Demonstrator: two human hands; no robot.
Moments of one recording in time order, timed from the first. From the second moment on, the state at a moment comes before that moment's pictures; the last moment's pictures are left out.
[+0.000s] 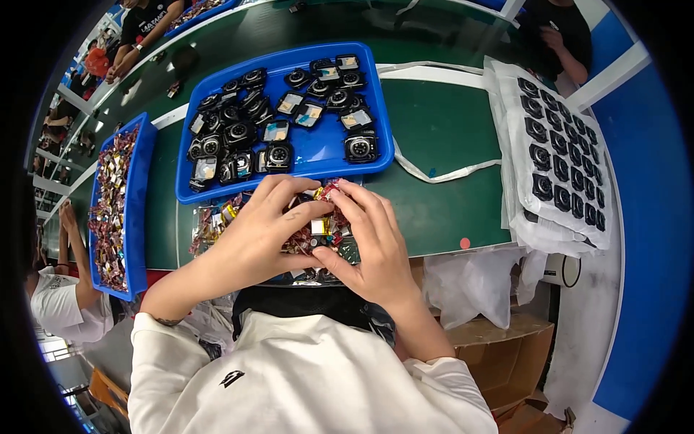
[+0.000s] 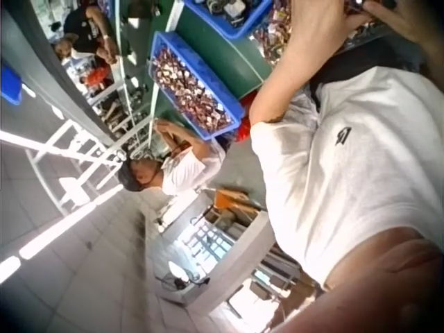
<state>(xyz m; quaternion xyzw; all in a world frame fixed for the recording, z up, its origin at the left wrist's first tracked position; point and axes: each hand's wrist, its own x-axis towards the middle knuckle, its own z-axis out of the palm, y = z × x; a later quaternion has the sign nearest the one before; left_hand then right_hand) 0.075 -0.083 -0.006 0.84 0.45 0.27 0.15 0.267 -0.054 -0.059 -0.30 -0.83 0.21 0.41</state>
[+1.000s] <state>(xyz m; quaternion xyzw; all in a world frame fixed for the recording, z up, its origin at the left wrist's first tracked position) 0.027 -0.080 0.002 0.76 0.54 0.35 0.04 0.250 -0.063 -0.049 -0.33 -0.73 0.43 0.42</state>
